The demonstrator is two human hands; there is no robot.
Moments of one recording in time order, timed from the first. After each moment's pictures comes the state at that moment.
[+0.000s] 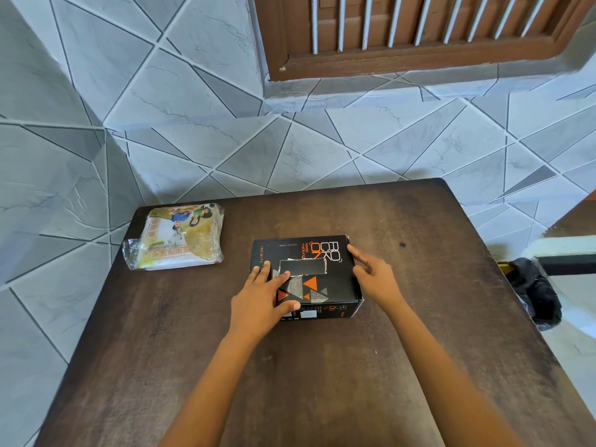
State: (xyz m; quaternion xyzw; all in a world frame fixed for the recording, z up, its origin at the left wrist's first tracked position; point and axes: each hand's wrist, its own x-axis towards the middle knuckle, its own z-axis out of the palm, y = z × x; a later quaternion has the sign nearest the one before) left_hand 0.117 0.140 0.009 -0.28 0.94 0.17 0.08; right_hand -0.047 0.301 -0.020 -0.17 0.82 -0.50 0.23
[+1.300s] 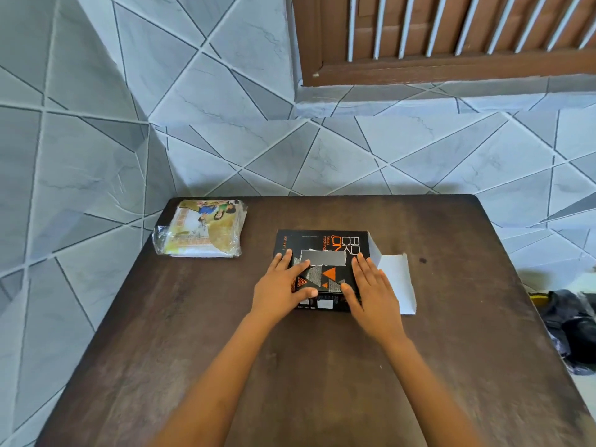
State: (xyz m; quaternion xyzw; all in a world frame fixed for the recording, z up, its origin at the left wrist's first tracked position) left_hand 0.088 0.141 -0.002 -0.29 0.93 0.22 0.05; right_hand -0.025 0.301 -0.046 -0.39 0.89 -0.24 0.05
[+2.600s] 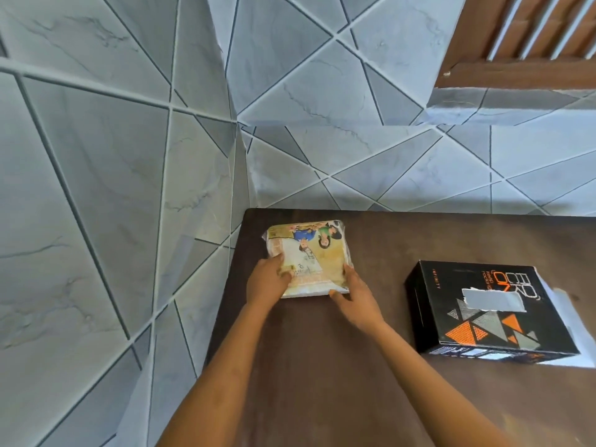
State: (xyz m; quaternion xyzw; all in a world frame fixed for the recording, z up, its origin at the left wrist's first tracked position) left_hand 0.191 -0.157 -0.046 -0.42 0.86 0.29 0.01; right_hand 0.092 0.007 -0.061 -0.30 0.86 -0.33 0.25
